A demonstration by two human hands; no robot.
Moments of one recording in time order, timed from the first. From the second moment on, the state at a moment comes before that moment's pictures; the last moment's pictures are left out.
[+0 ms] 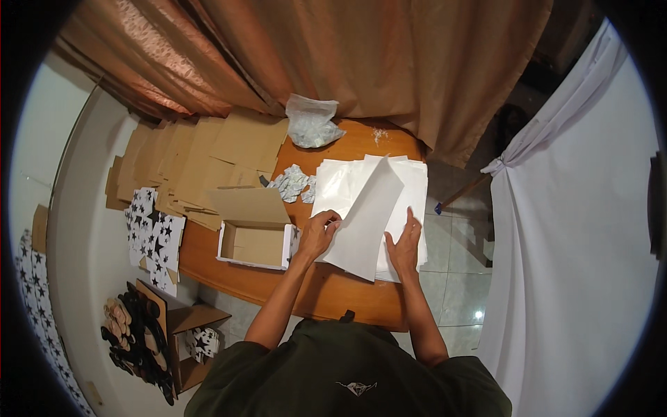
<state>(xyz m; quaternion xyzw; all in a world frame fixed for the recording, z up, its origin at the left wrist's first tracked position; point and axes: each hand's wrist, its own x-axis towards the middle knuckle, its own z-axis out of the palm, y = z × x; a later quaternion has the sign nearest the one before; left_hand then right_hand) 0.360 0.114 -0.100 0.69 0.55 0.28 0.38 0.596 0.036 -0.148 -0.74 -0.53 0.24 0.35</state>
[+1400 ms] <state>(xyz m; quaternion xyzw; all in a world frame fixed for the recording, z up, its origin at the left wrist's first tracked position) -0.048 0.060 -0.125 0.53 0.63 0.47 0.31 0.336 0.026 -0.114 -0.70 -0.50 0.34 0.38</state>
